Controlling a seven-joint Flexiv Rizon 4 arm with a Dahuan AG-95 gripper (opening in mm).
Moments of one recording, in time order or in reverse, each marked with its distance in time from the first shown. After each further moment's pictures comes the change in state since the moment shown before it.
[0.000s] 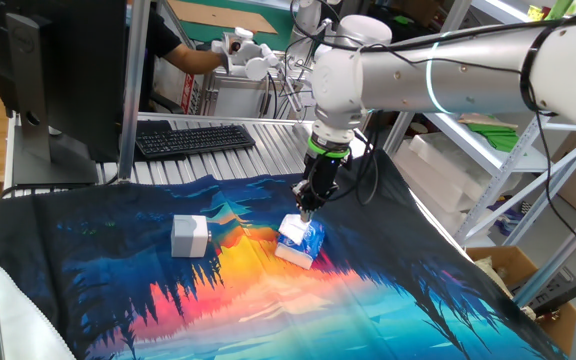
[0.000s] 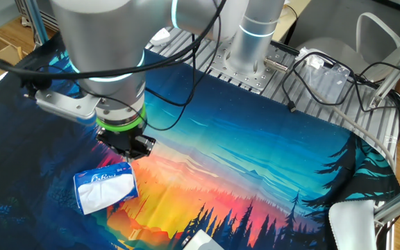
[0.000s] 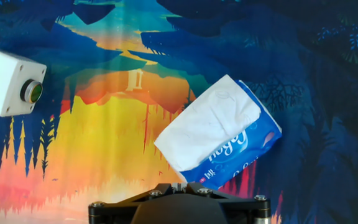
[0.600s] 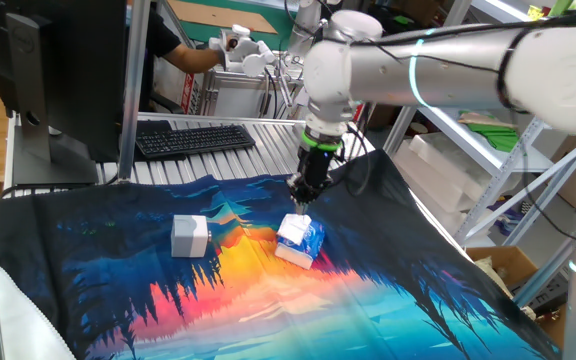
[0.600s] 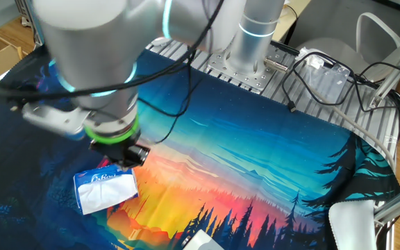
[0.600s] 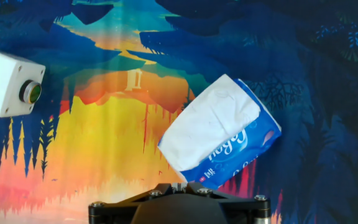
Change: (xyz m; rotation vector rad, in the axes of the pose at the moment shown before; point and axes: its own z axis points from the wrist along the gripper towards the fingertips) arm -0.033 -0.004 -0.003 -0.004 0.019 0.006
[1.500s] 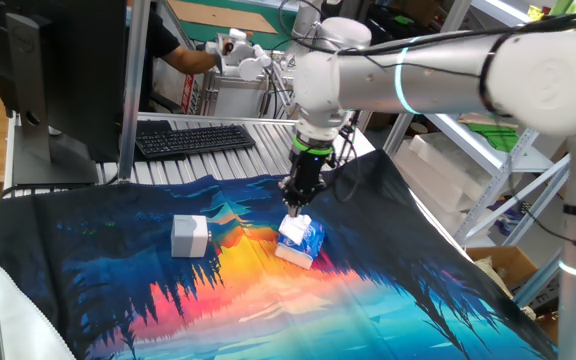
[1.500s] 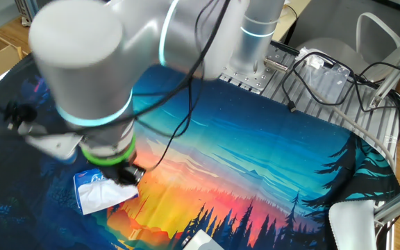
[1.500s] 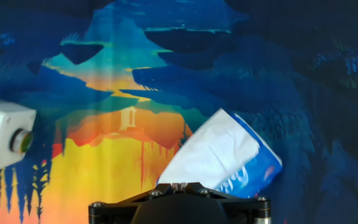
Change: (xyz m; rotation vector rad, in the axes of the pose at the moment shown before) arm -0.022 0.004 0.030 0.010 -0.002 0.128
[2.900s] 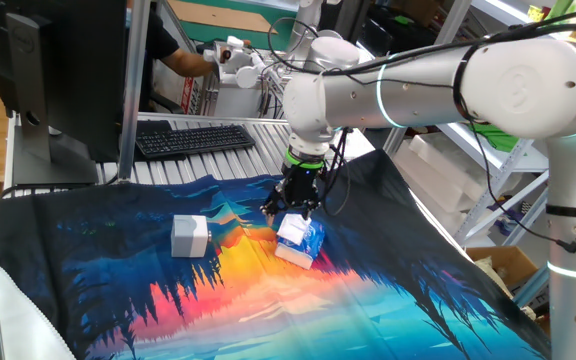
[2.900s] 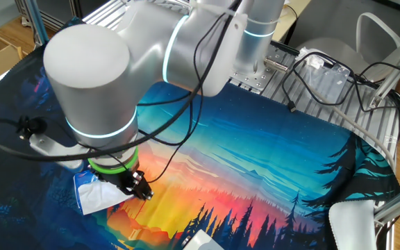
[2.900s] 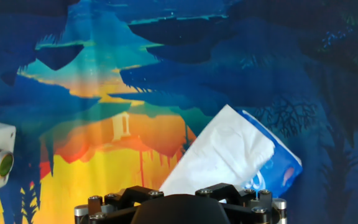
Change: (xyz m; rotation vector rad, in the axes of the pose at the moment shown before) arm -0.002 0.002 0.038 0.008 -0.026 0.010
